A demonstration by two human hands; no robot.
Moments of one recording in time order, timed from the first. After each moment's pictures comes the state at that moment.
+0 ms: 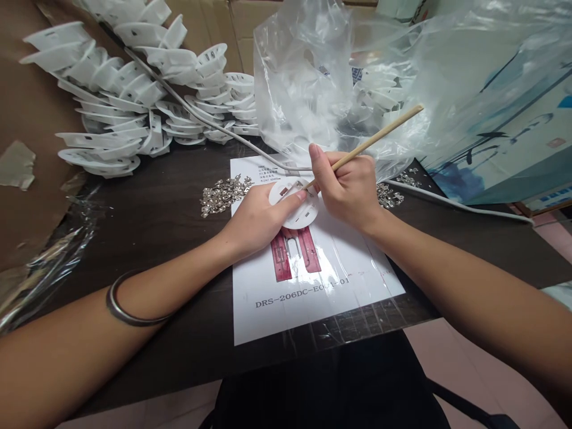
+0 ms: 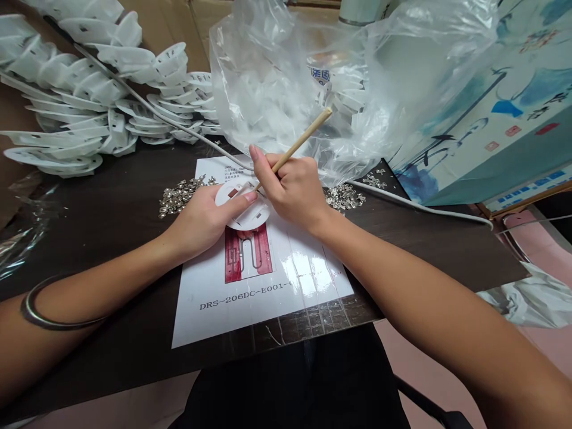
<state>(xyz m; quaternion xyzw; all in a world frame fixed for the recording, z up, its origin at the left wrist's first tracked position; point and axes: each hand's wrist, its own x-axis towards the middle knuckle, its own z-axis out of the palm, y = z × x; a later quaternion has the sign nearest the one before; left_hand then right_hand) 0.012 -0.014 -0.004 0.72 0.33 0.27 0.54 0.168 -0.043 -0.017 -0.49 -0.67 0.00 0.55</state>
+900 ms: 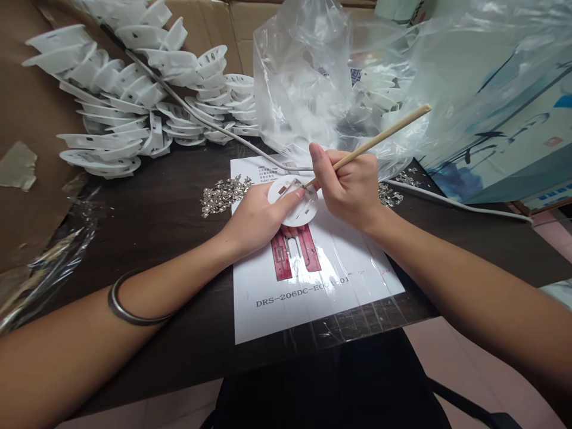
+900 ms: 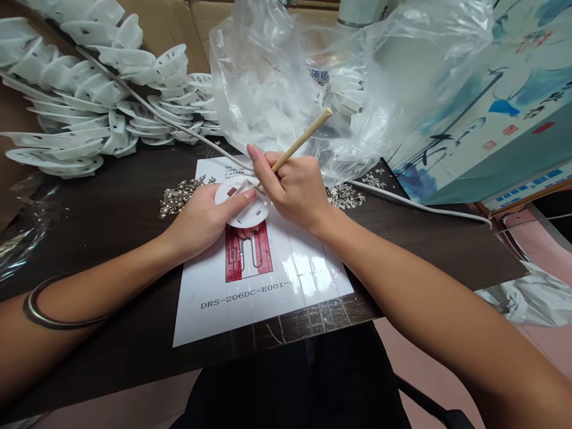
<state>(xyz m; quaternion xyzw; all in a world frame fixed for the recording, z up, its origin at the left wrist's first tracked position) 0.014 -0.016 -0.003 0.69 0.35 0.27 0.57 0.171 -0.042 -0.018 -0.48 -0.68 -0.04 0.55</state>
